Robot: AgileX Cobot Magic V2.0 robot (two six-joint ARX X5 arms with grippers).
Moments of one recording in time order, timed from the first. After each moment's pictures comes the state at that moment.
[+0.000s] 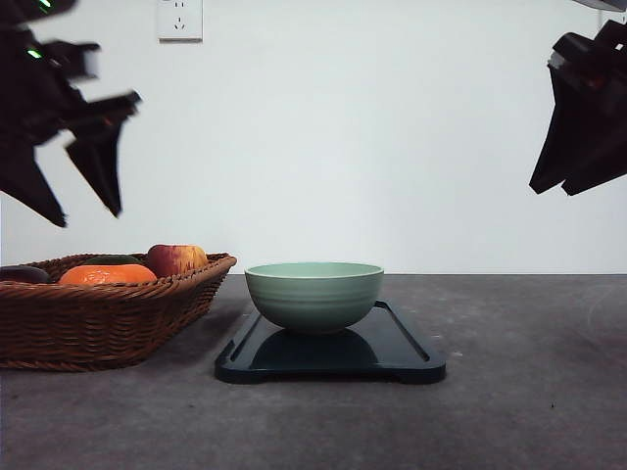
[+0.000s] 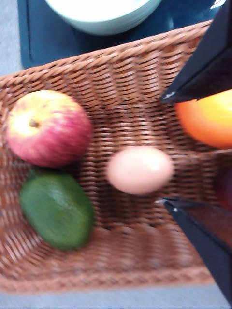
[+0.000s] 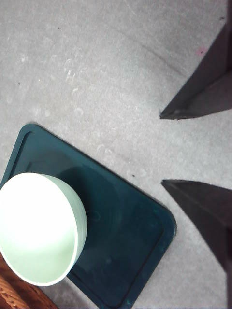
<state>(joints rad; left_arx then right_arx) -0.23 1.50 1.13 -0.57 0.07 -0.12 0.37 0.96 0.66 -0.39 -0.13 -0.03</state>
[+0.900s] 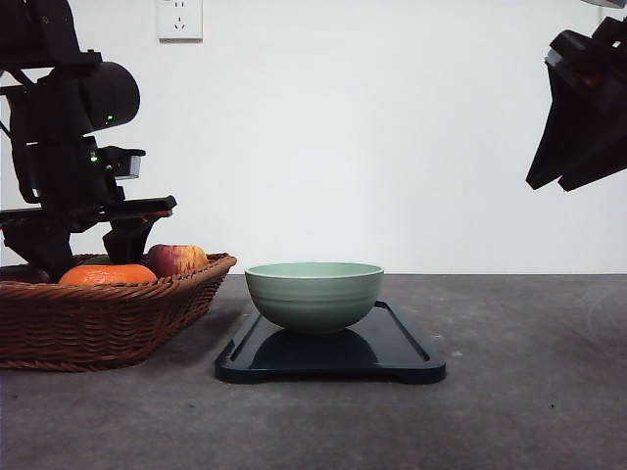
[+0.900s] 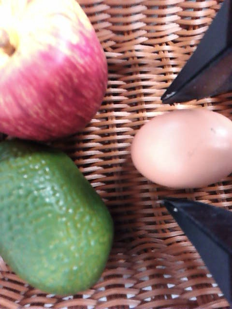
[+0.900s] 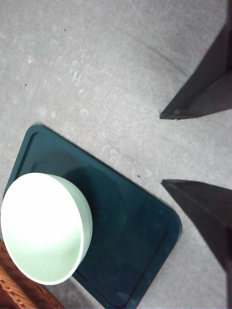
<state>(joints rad) -0.23 1.81 1.28 -0.59 0.00 -0.12 0.37 0.96 0.66 -0.37 -0.13 -0.03</state>
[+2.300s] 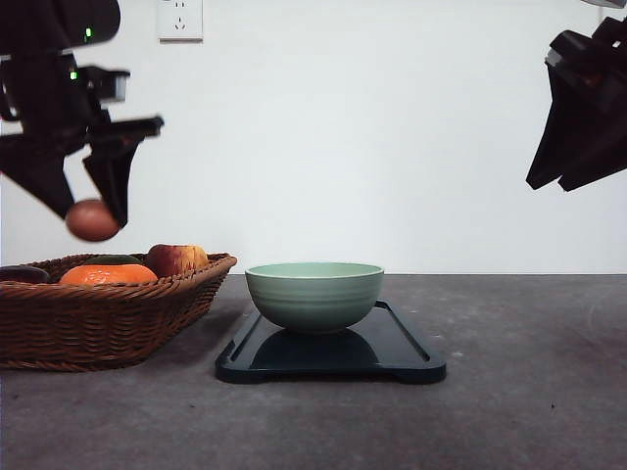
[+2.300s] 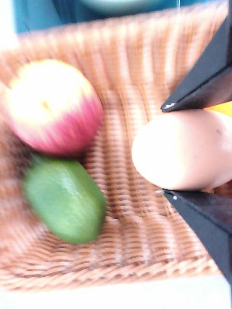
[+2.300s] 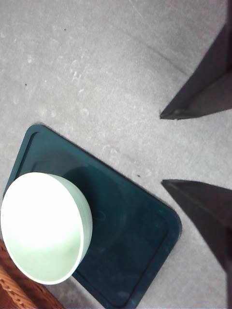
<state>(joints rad) -0.25 1.59 1.28 -0.67 0.04 -0.12 0.37 0.96 0.66 -0.37 -0.13 -0.03</state>
